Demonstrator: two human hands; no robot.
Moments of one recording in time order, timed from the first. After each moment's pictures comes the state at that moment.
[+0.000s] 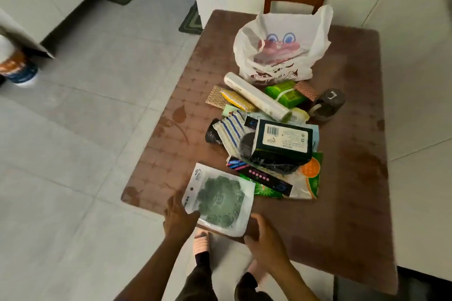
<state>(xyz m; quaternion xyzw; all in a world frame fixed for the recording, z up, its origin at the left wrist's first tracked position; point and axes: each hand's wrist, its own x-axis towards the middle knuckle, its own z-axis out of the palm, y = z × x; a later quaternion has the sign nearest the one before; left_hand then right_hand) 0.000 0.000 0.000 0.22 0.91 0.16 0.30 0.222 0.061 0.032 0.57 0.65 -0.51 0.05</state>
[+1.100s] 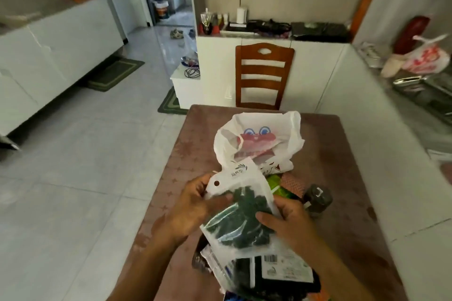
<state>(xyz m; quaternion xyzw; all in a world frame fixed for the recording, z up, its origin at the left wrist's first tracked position) -0.061 0.275 0.250 0.41 0.56 0.48 0.54 0.150 0.328 0.211 0.44 0.60 -0.61 -0.28</state>
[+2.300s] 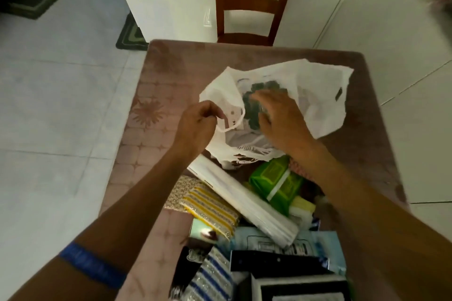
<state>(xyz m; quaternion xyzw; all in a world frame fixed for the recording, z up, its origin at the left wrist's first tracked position) -0.102 0.519 0.095 0.45 0.70 0.40 0.38 0.083 0.577 0.094 0.48 0.83 -0.19 -0.19</state>
